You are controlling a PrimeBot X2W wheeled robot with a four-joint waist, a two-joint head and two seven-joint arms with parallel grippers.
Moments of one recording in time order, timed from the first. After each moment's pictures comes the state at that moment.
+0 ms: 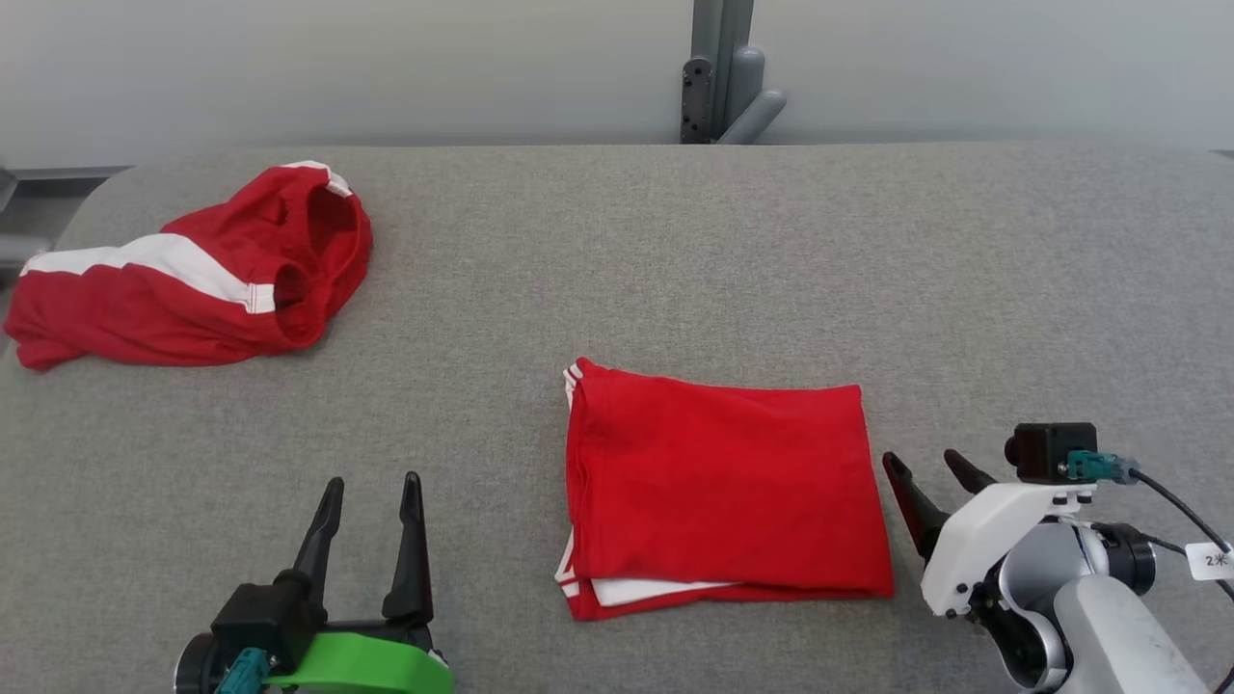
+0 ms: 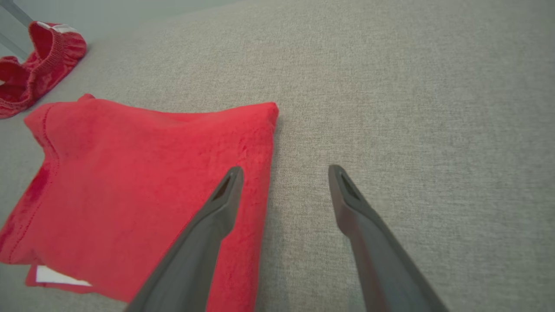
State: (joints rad) left arm 0.03 0.07 -0.17 0.14 -0.31 -0.02 -0.26; right arm -0.17 -0.14 0.09 0.31 0.37 0.13 0.18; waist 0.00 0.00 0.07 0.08
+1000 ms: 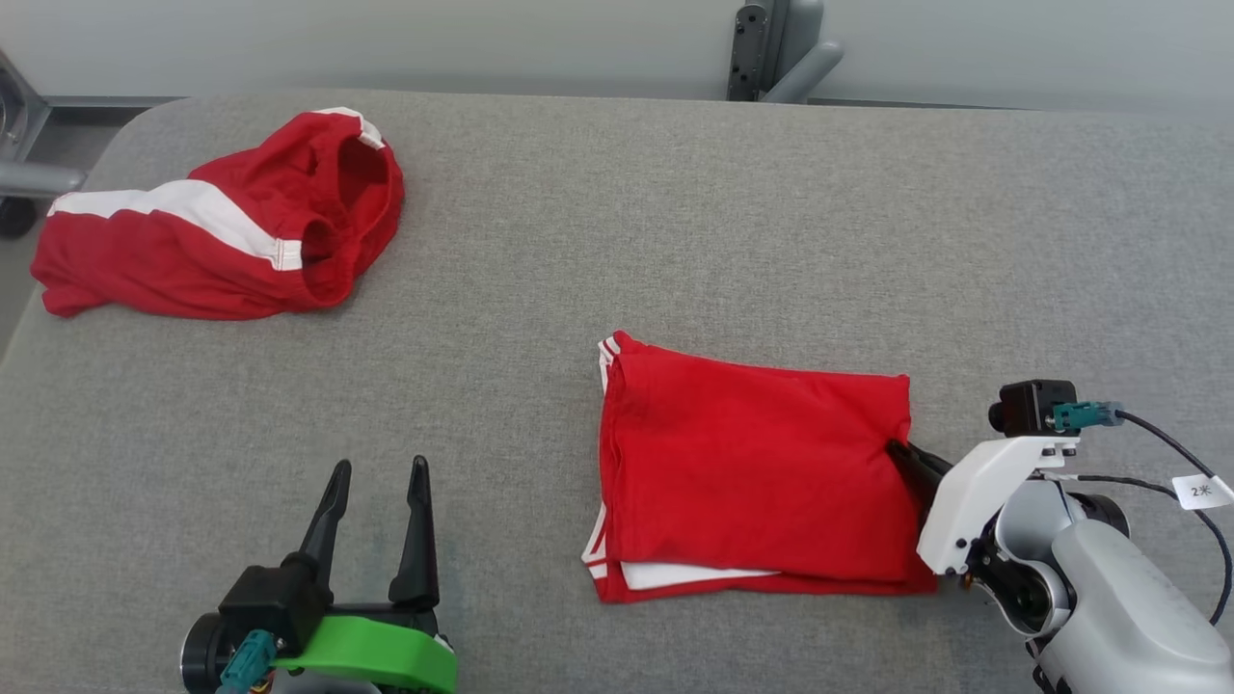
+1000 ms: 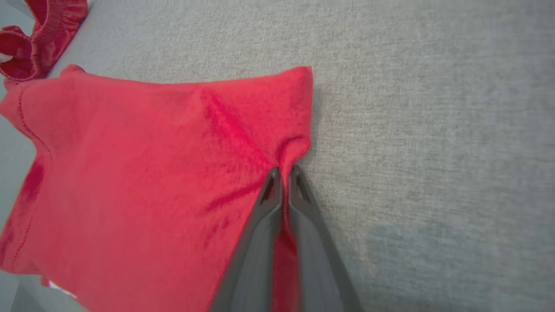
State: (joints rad) left arm -0.01 0.05 -0.16 0.17 -0.28 -0.04 -0.26; right arm -0.36 -0.26 0.31 0.56 0.70 0.13 0.22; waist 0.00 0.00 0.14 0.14
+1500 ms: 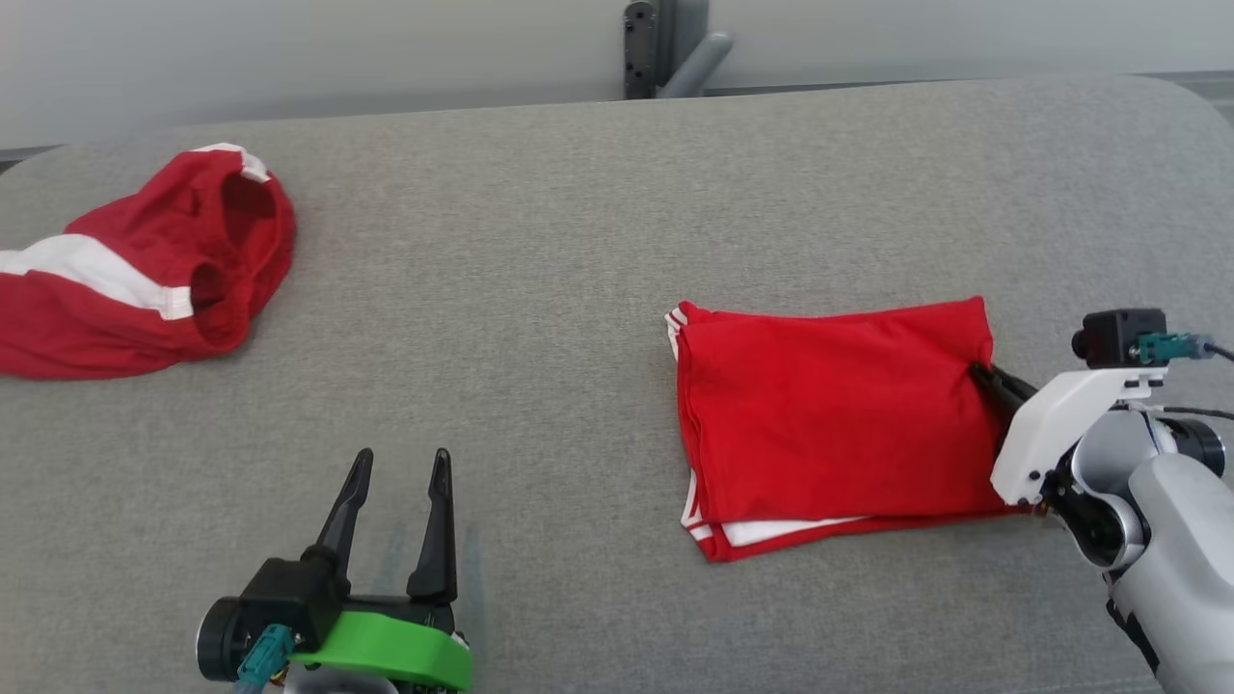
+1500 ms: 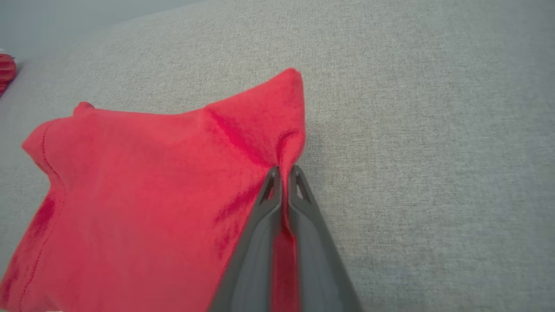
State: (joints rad) left arm -0.01 0.05 -0.19 0.15 -0.26 -0.06 -0.26; right arm -0.45 -0.38 0.28 0.56 0.66 0.13 0.20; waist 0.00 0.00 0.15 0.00
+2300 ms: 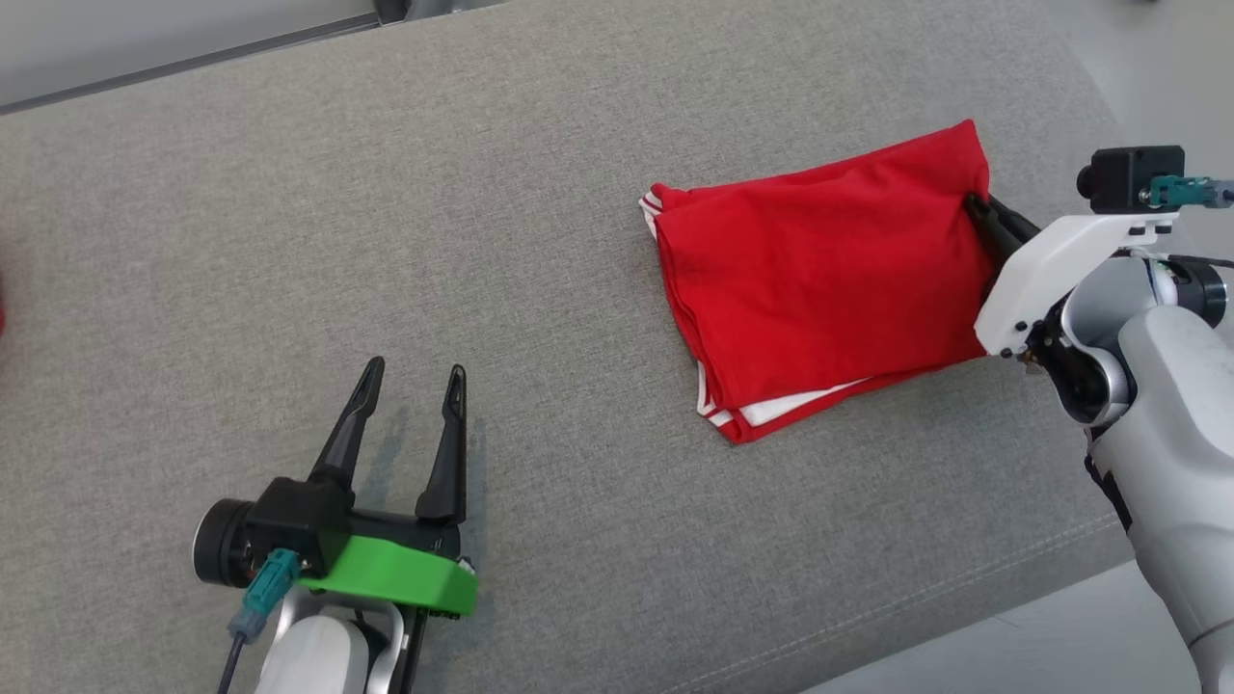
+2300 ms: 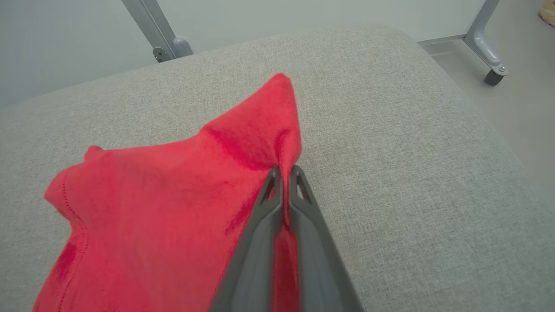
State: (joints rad) left arm -0.15 0.07 -0.23 0.15 -0.23 -0.08 -0.26; right arm -0.70 -0.32 0.26 0.63 0.59 0.13 0.16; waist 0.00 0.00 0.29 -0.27
